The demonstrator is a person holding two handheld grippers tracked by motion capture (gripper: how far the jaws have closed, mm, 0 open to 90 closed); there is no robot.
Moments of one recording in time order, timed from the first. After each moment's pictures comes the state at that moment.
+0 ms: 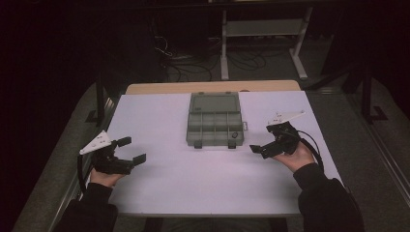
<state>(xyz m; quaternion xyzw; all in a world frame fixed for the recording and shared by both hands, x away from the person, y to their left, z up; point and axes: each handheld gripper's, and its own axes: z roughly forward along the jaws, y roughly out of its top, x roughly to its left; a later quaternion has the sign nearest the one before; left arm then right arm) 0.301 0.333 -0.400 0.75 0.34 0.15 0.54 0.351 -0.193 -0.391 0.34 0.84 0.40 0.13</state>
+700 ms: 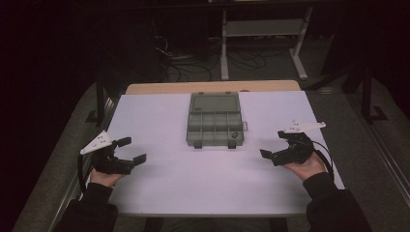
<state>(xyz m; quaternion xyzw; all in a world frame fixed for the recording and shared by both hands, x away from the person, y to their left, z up) 0.301 0.332 -0.400 0.75 0.34 0.15 0.54 0.321 -0.222 -0.399 0.37 0.80 0.44 0.14</state>
